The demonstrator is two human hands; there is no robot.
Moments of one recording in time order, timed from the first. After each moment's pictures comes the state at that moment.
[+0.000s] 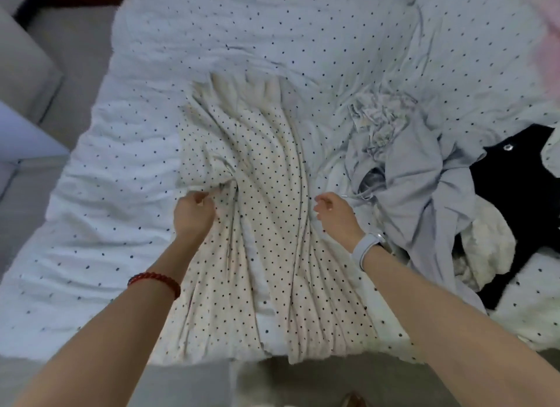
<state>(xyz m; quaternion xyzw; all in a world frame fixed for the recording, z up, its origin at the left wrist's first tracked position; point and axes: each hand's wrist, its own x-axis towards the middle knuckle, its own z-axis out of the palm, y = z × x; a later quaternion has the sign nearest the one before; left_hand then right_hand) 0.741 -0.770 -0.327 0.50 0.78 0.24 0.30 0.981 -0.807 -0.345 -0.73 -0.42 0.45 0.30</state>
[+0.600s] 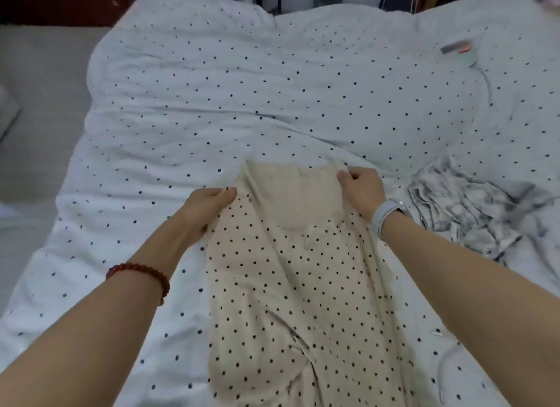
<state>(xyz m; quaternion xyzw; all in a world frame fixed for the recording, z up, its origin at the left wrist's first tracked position) 0.669 -0.428 -0.351 0.42 0.63 0.23 0.61 0.939 -0.445 -0.372 -0.79 -0.43 0.31 0.31</state>
